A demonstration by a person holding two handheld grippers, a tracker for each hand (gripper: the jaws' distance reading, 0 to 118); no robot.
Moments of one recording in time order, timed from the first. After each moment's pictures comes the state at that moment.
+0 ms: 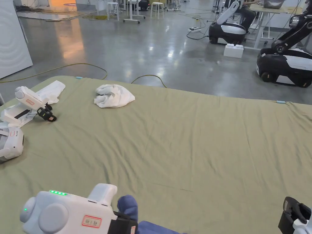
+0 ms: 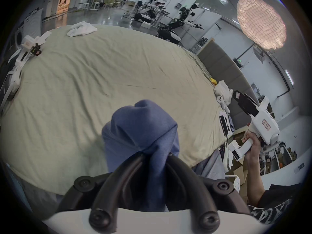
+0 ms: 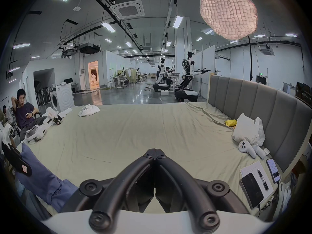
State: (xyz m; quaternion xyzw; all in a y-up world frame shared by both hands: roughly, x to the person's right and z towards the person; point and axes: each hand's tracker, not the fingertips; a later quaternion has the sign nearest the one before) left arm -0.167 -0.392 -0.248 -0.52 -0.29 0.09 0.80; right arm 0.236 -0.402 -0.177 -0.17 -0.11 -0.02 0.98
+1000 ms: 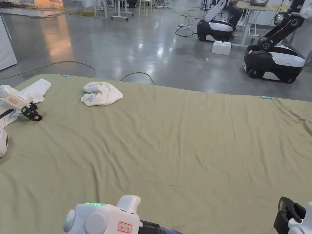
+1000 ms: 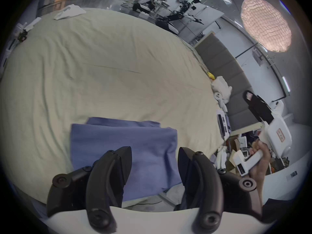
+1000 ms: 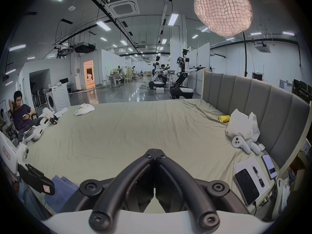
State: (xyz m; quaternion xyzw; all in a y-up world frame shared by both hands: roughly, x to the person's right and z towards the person) left arm -0.111 -0.458 -0.266 -0.54 -0.28 0.12 0.78; right arm 0.252 -0.406 -0.163 -0.18 -0.12 -0.03 0.97
